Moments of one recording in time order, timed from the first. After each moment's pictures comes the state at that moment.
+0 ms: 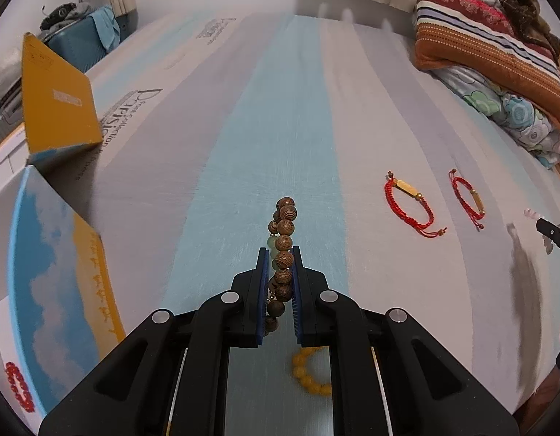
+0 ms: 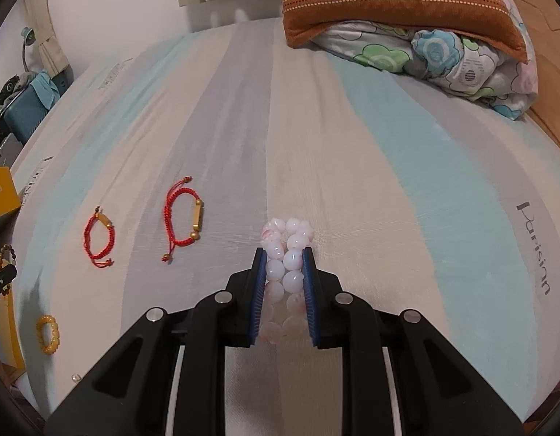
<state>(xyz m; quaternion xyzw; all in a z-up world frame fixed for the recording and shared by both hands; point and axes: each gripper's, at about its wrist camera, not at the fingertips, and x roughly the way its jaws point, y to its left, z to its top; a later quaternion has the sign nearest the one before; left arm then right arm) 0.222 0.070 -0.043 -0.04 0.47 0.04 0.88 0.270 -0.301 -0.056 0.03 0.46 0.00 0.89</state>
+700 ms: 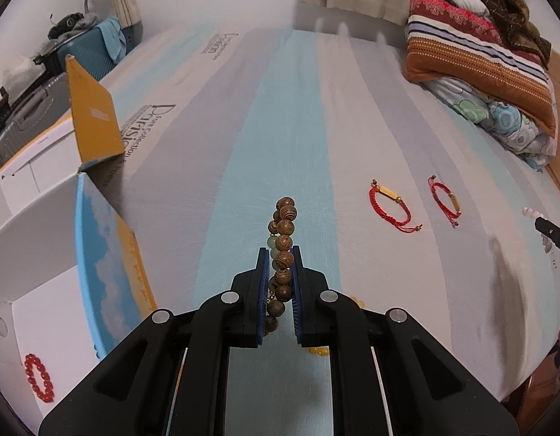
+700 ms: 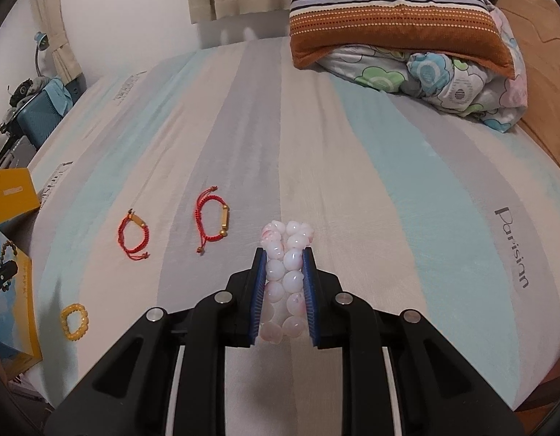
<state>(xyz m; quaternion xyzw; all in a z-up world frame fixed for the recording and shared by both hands) 0.182 0.076 0.003 -0.04 0.45 0.04 0.89 0.228 -0.294 -0.011 0.03 0.43 0.01 0.90</state>
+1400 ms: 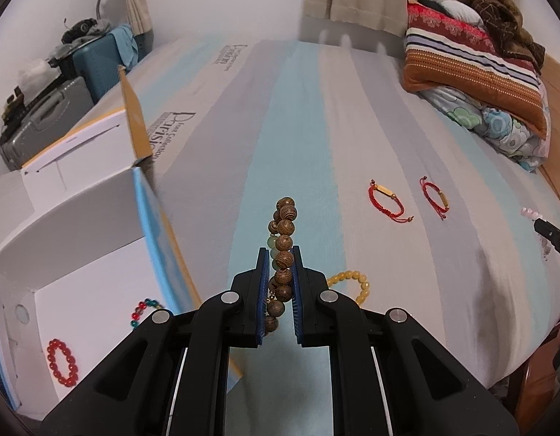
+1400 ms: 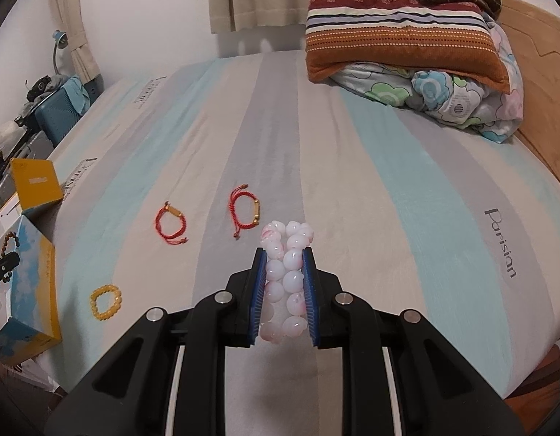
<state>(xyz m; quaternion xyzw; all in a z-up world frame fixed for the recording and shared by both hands) 0.130 0.095 0.042 -0.04 0.44 0.05 0.90 0.175 -0.270 0.027 0.02 0.42 0.03 0.91</state>
